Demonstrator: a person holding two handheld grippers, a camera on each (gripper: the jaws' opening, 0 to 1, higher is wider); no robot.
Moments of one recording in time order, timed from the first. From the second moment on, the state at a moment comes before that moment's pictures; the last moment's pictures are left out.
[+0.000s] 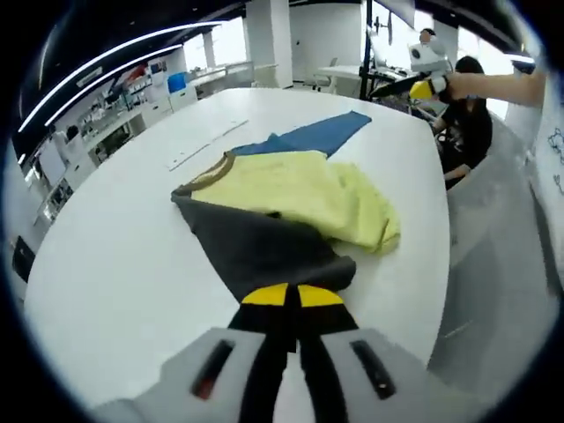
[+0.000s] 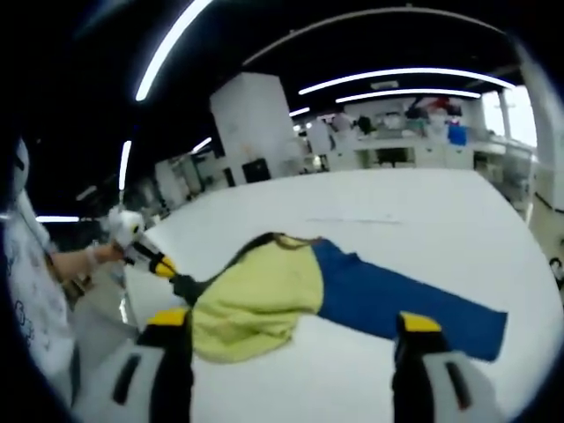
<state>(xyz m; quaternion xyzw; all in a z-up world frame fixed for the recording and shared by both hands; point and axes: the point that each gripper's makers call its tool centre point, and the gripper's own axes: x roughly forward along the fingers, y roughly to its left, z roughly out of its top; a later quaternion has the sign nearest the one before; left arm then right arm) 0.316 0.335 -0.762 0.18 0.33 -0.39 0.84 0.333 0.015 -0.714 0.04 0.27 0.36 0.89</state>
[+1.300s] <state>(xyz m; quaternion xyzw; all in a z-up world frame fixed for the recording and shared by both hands) 0.374 0.290 -0.789 0.04 0.32 -0.38 0.87 0.309 0.008 -0.720 0.06 0.28 0.34 0.89</state>
